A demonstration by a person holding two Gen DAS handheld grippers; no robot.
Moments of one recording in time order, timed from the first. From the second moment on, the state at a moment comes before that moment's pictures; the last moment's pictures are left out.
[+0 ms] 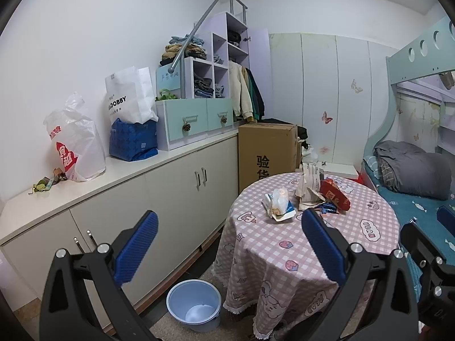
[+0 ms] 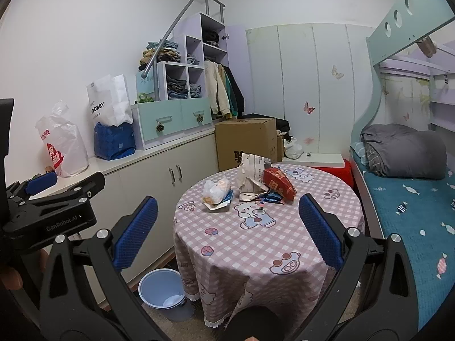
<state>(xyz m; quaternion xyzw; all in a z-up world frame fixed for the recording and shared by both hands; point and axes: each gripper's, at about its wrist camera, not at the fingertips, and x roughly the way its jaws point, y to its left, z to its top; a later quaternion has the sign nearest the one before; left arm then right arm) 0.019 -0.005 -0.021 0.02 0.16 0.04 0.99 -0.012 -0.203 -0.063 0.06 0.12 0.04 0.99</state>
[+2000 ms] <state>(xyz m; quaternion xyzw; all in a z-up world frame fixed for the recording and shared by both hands) 0.183 -0.041 -0.095 0.04 0.29 -0.06 0.95 0.146 -0.257 -0.133 0.08 0.22 -0.04 0.97</state>
